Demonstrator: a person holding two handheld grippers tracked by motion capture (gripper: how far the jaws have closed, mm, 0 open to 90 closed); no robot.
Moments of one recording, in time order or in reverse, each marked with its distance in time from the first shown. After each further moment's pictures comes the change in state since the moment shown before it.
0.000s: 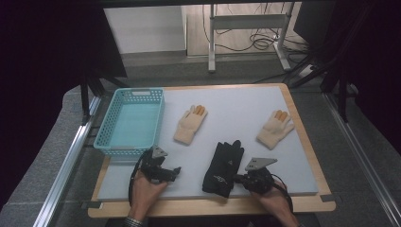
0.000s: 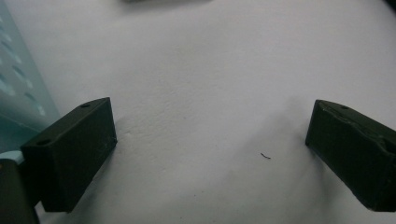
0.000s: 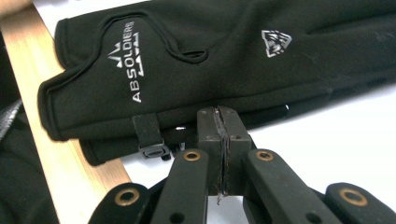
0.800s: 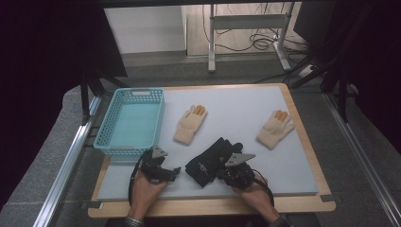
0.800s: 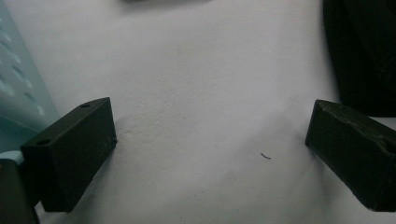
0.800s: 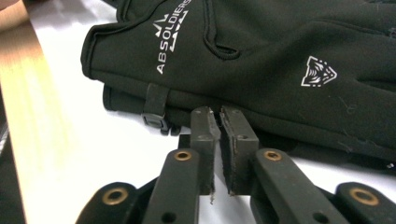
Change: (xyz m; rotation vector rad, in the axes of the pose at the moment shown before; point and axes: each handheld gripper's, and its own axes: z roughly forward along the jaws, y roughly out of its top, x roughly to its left) left arm 0.000 0.000 0.000 0.001 -0.002 0.000; right arm 0.018 0.032 0.038 0.006 0.006 -0.046
